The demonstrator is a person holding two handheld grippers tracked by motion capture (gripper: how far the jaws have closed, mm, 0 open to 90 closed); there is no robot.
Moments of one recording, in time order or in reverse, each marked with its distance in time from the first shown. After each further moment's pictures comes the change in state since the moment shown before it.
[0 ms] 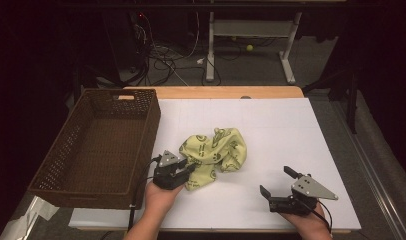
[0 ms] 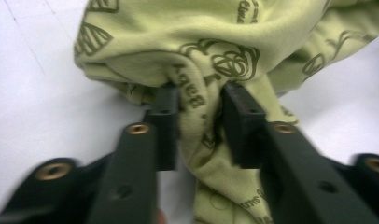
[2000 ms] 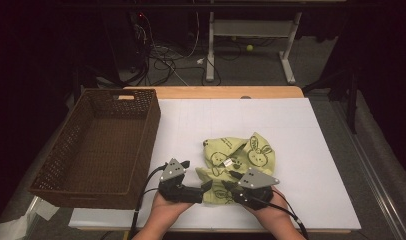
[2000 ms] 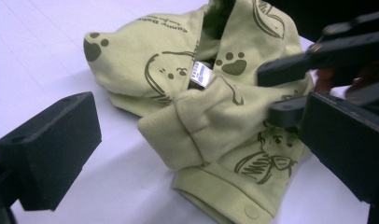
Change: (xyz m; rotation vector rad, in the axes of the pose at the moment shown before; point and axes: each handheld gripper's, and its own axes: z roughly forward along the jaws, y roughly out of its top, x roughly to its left) left arm -0.039 -0.001 -0.016 -0.107 -0.150 0.061; right arm 0.078 0.047 0.062 0.203 0.181 -0.217
